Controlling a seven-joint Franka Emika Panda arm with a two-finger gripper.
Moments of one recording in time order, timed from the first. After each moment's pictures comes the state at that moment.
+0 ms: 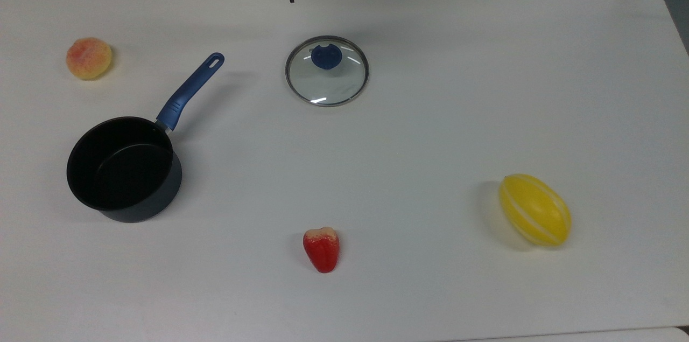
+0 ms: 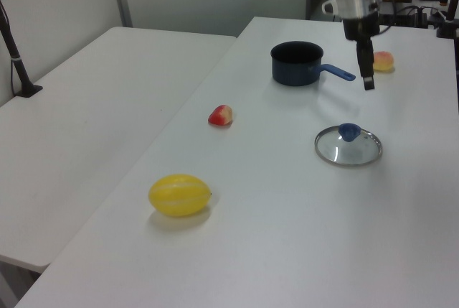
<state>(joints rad) 0.12 0.01 0.05 -1.91 0.02 1.67 -0.09</state>
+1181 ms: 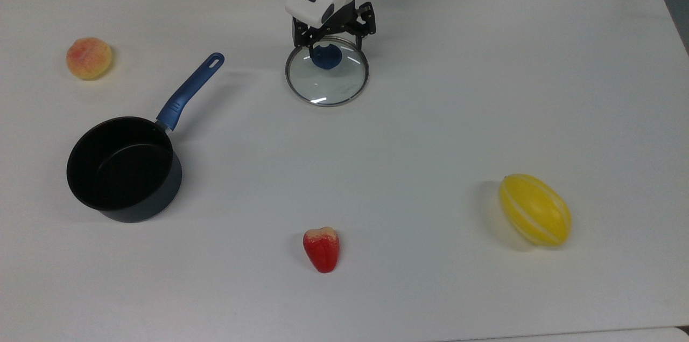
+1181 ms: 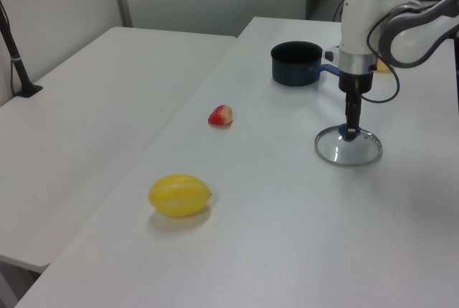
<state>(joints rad) 0.13 0.02 0.09 -2.25 0.02 2.28 -0.06</state>
